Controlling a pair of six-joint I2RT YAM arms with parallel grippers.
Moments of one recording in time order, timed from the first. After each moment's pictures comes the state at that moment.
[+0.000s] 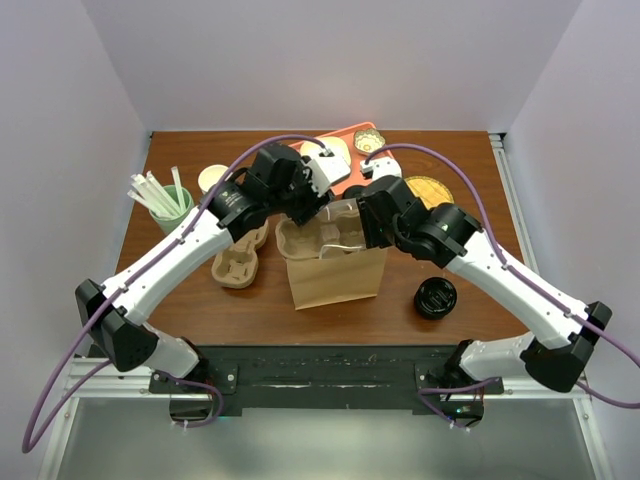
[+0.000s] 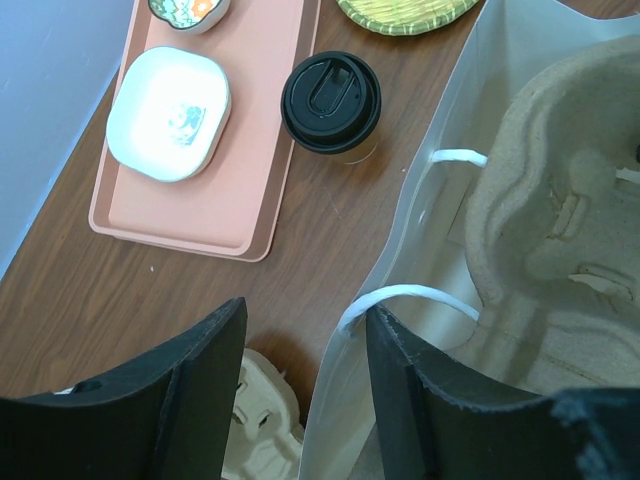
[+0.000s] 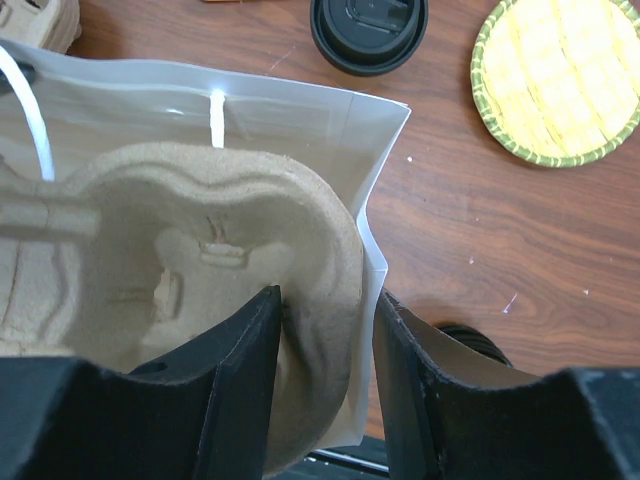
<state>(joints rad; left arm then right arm) -0.73 1.46 1.52 -0.65 0.01 0.36 0.85 1.30 1.46 -0.97 0.46 0.38</state>
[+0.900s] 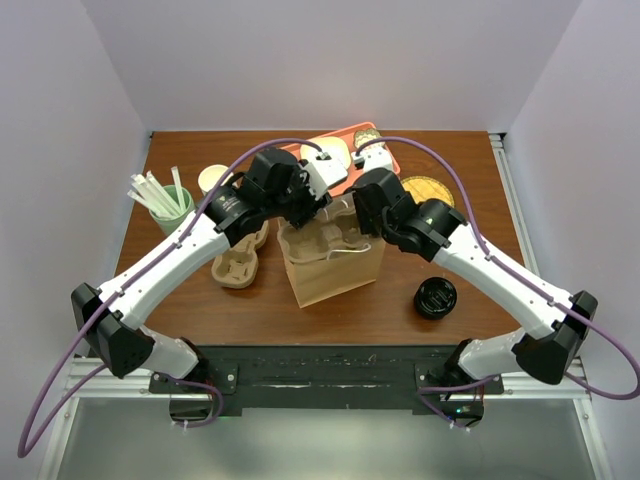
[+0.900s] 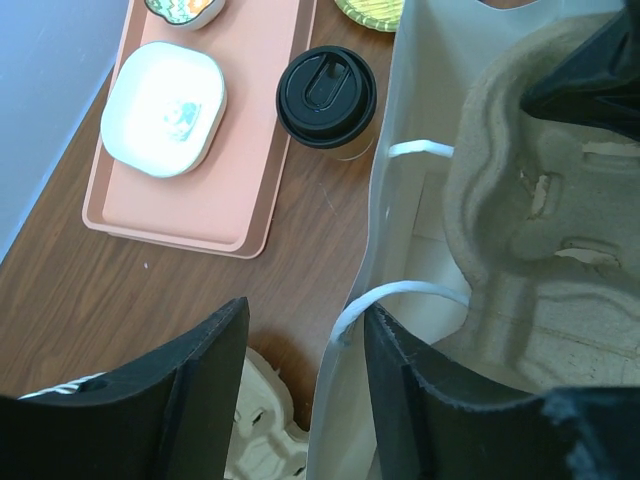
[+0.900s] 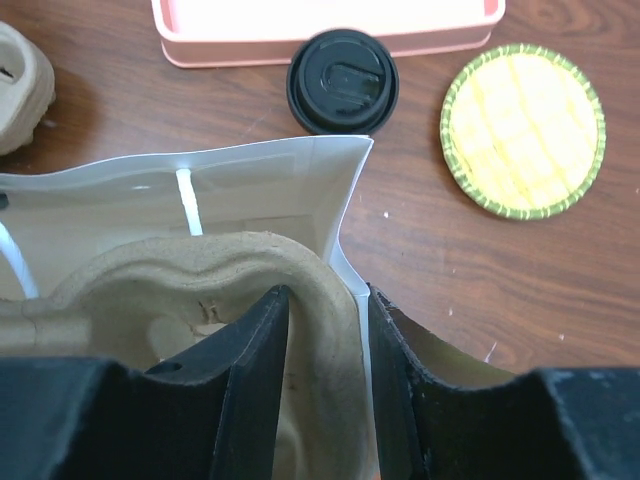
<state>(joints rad) -0.73 1.43 1.47 -0.63 0.02 0.35 0.83 1.37 1.44 -0.83 0.53 0.30</state>
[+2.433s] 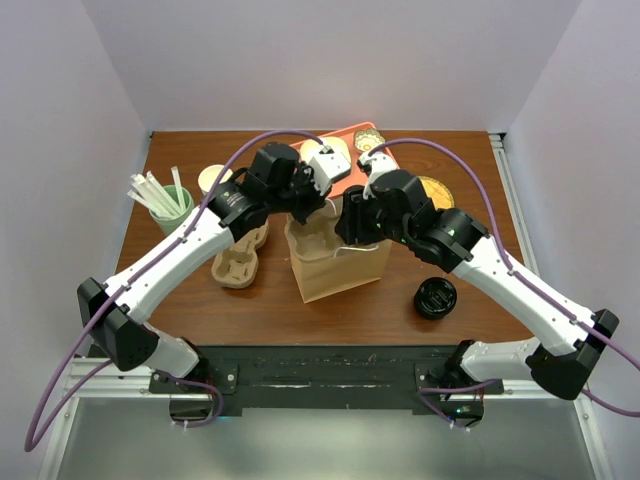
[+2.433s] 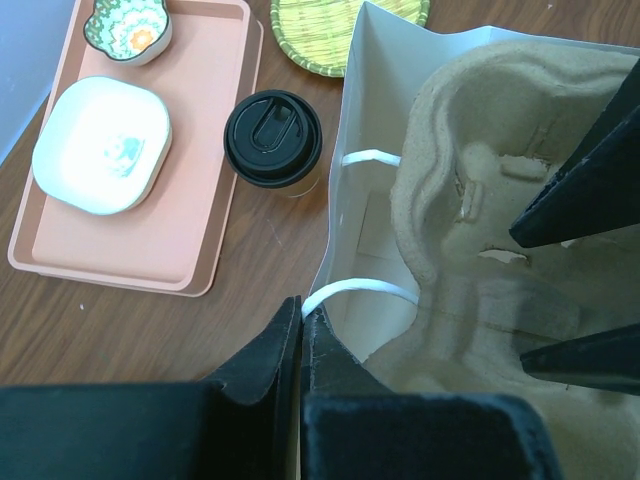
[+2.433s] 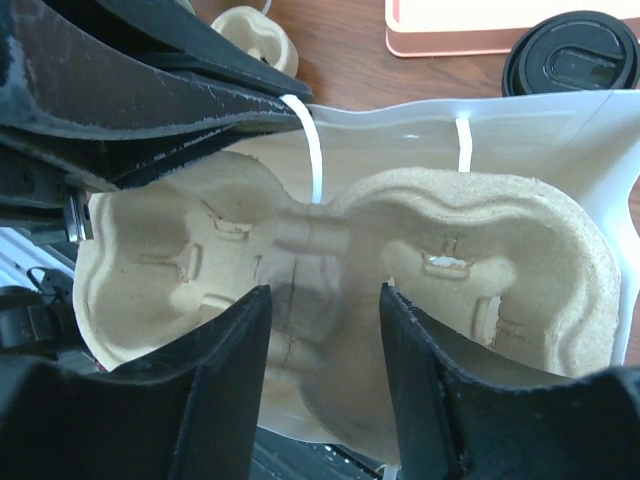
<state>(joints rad) -0.71 1.46 1.50 -0.59 0.16 0.26 0.82 1.26 1.39 -0.72 0.14 0.46</state>
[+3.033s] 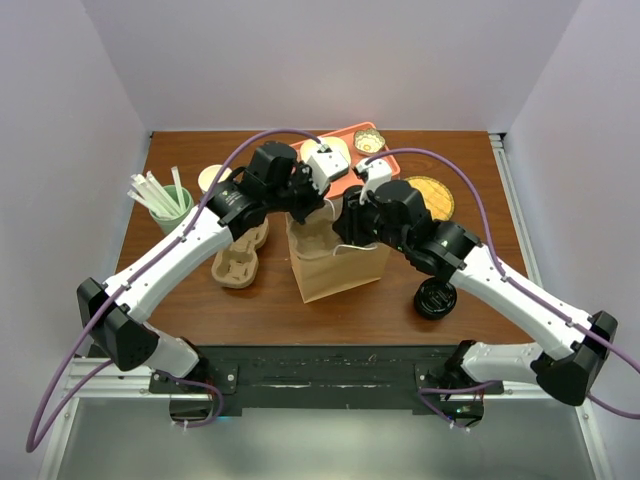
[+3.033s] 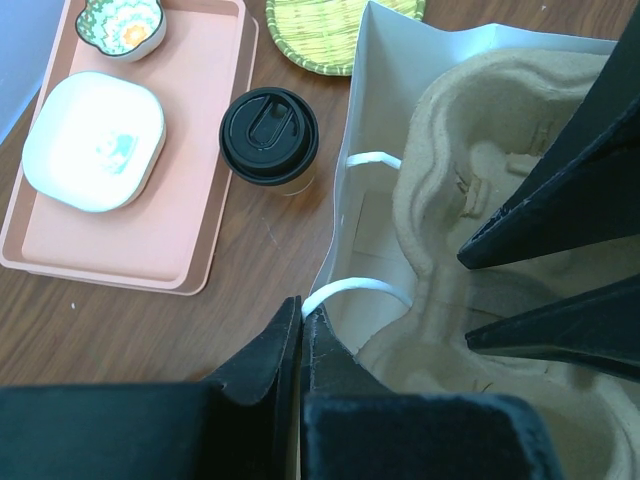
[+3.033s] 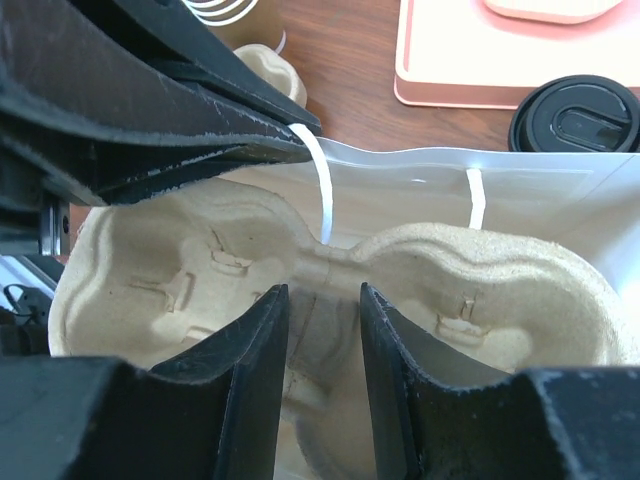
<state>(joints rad) -0.70 1.46 1.49 -0.59 0.18 0.26 0.82 1.22 1.24 -0.50 0.14 0.38</state>
